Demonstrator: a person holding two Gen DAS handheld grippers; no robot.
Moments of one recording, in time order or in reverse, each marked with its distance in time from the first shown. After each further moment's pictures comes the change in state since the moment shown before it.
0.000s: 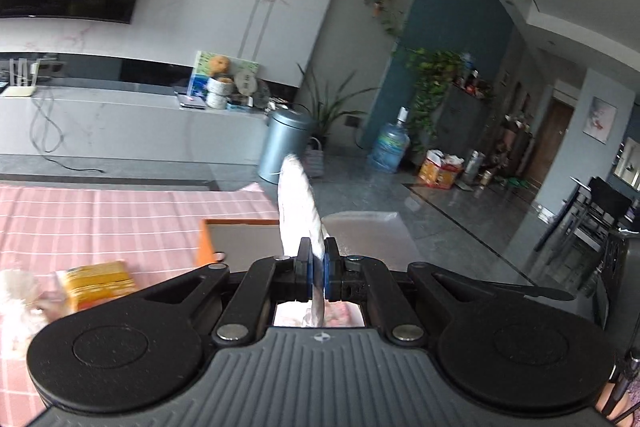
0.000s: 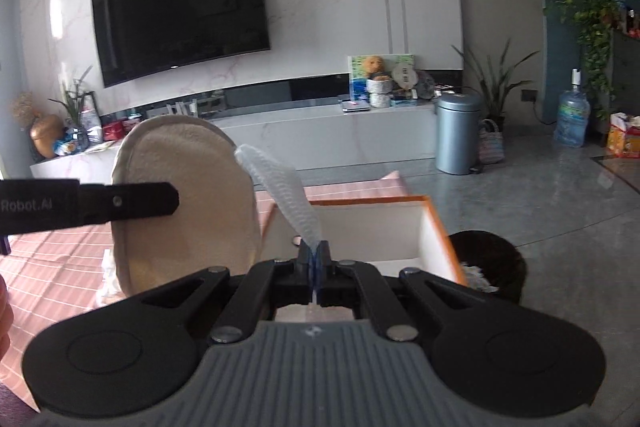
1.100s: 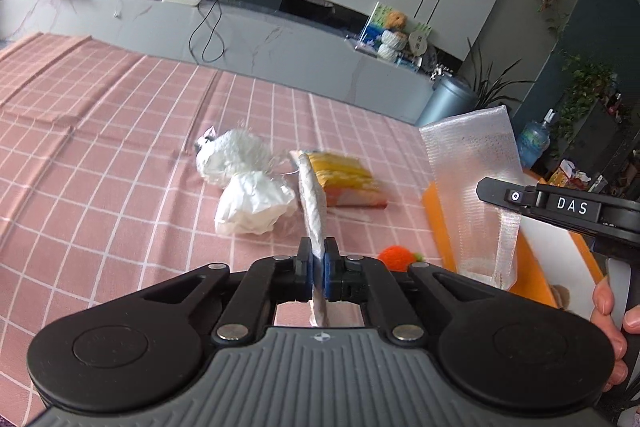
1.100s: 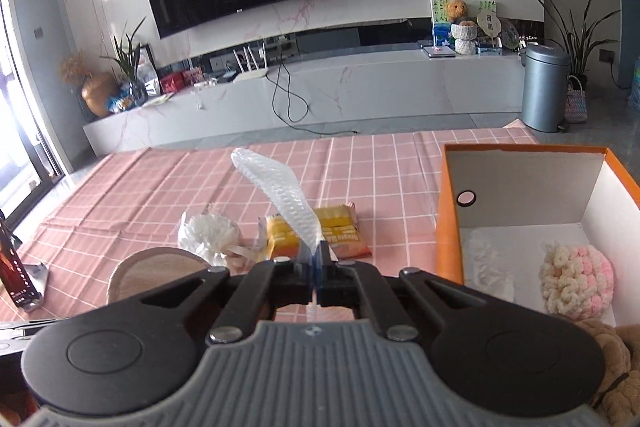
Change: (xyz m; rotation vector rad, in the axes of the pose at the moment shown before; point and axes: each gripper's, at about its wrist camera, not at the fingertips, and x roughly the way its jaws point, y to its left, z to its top) left arm -0.086 0.155 -0.081 -0.268 0.098 0.389; right arm 0.107 0.130 -0.023 -0.011 0.146 0.212
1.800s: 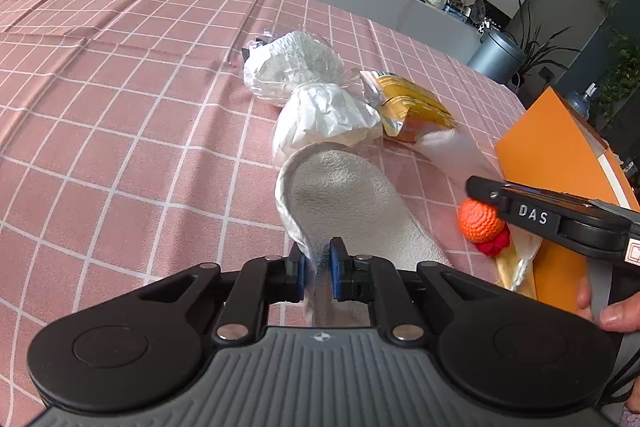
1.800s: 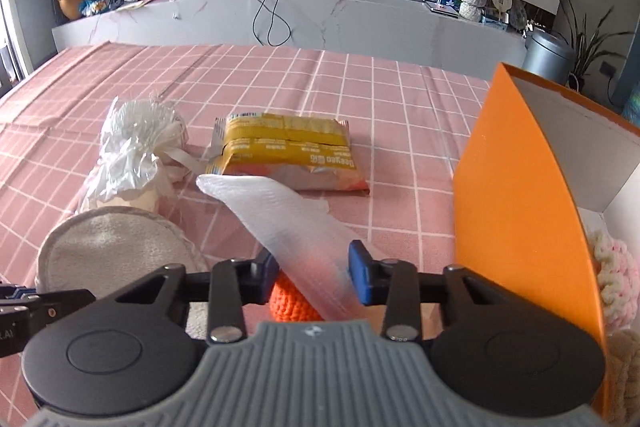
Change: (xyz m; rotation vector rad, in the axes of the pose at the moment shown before) left arm 0.068 0.049 -0.022 -0.083 0.194 0.085; right arm 0.111 0.015 -0.040 -0.171 0.199 -0.137
